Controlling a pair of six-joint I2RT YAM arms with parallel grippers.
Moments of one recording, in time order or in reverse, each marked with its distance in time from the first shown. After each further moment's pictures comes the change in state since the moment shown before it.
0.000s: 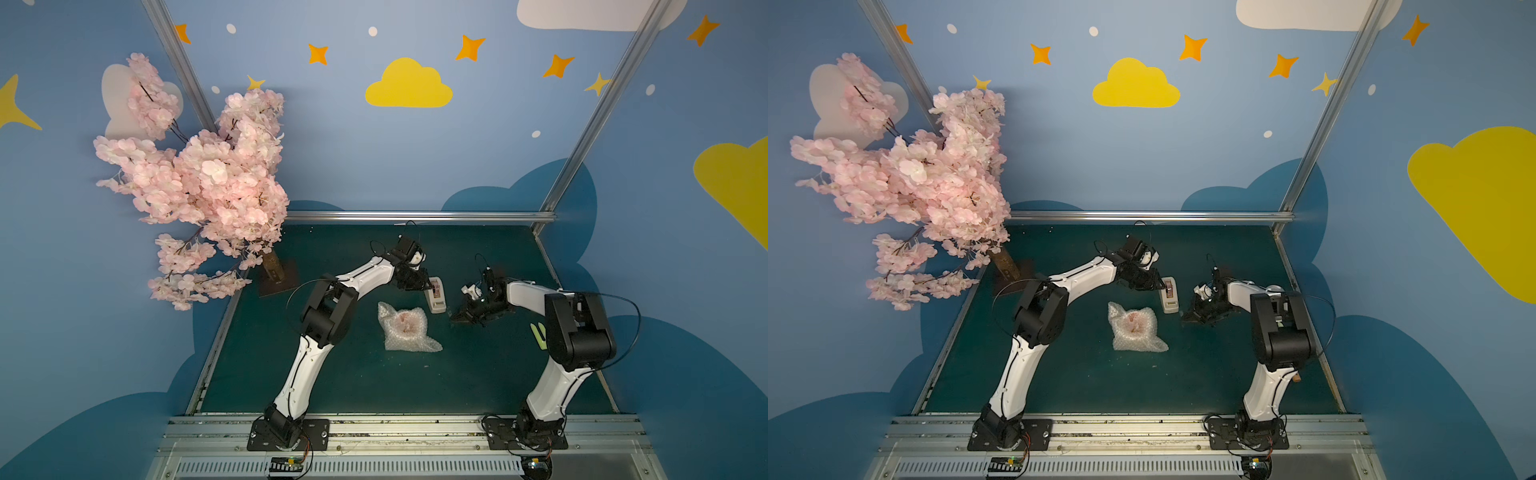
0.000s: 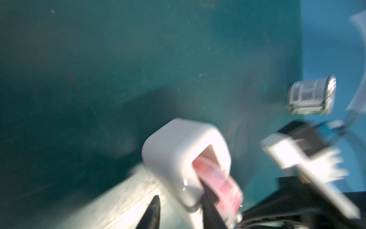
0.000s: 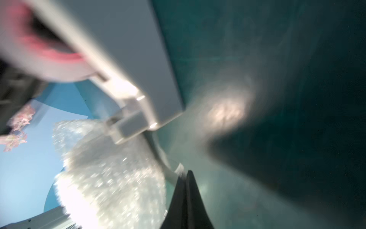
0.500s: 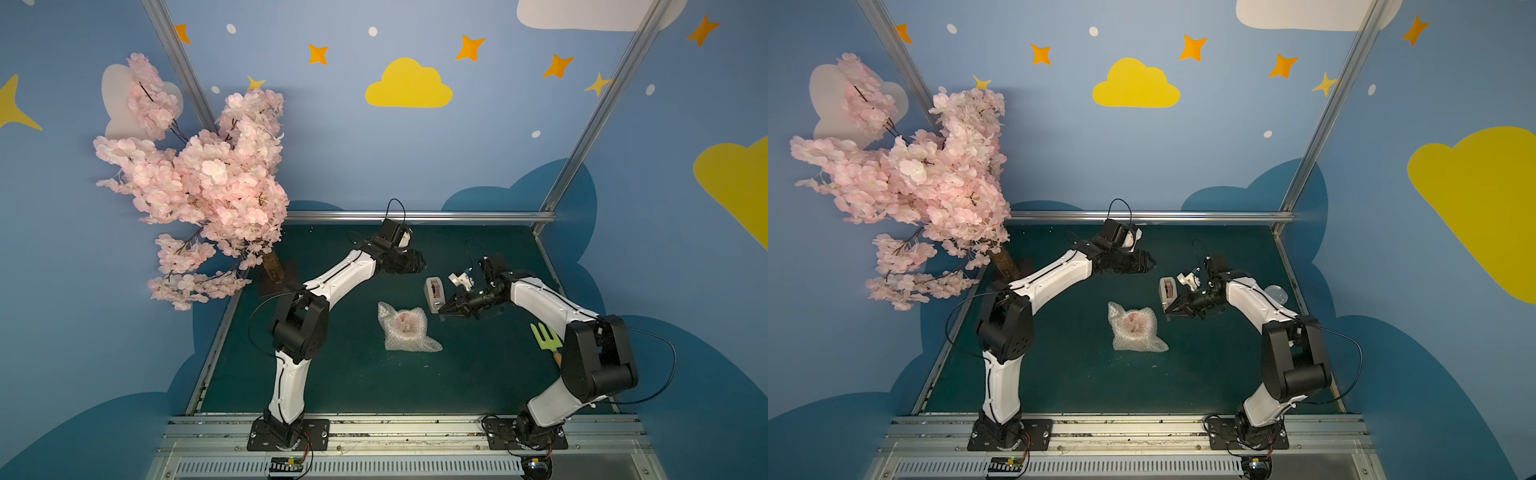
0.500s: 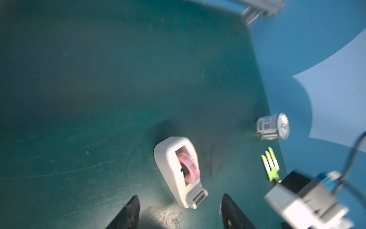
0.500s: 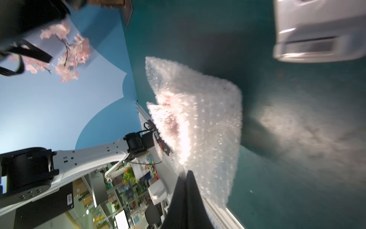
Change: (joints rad) left arm 0.039 -0.305 -0.123 0.046 -0.114 -0.024; right arm 0.150 -0.172 0.089 -0.154 -0.196 -0.031
